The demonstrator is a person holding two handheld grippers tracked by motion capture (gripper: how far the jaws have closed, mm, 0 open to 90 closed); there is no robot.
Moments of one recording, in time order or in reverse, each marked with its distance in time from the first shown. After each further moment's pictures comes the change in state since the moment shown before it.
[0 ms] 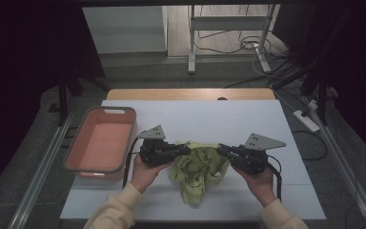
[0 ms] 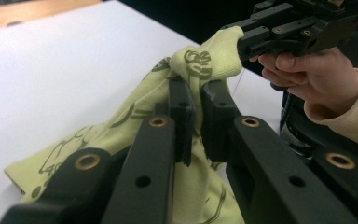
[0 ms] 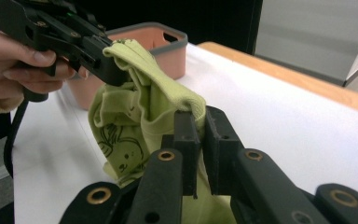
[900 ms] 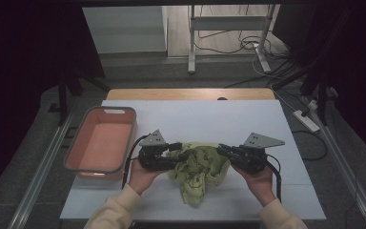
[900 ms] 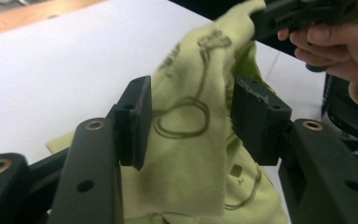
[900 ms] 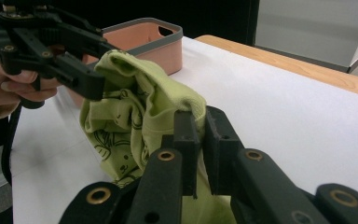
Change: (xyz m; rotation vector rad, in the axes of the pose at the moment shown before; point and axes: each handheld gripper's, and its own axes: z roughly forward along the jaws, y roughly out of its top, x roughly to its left) left arm -0.005 -0.011 -0.002 0.012 0.144 0.058; right arm -0.007 -0.005 0.004 0.009 -0.001 0.049
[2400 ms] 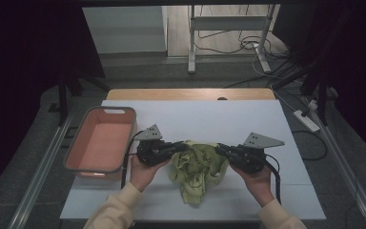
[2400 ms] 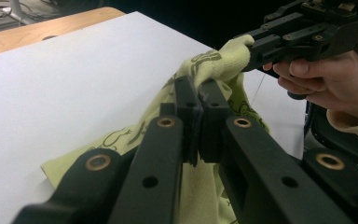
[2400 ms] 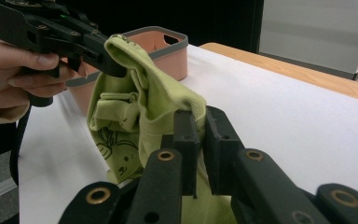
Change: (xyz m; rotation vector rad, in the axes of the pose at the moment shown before) left arm 0.005 0.012 -0.006 -0.060 -0.067 -0.033; right arm 0.002 0.002 0.002 -0.031 0.018 0.008
